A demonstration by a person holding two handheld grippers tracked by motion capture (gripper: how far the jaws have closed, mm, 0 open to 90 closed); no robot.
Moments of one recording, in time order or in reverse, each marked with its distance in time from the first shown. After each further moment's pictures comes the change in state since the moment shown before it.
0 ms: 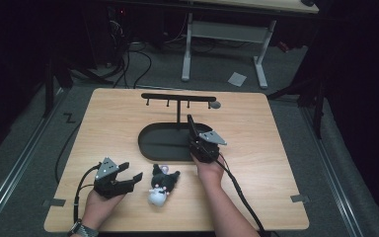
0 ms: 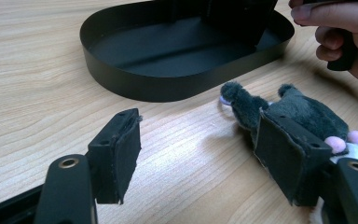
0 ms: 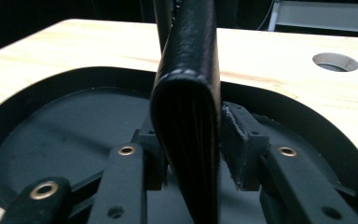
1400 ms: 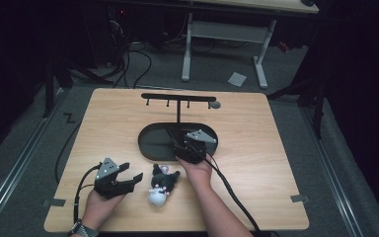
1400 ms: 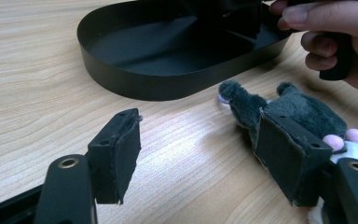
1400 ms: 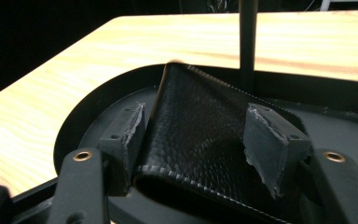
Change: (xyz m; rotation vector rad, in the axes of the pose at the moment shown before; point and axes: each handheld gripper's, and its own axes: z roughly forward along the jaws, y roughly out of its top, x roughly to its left) left arm -0.001 0.000 0.000 0.004 -0.003 0.002; right arm 0.033 0.005 0.012 0.049 0.154 0.060
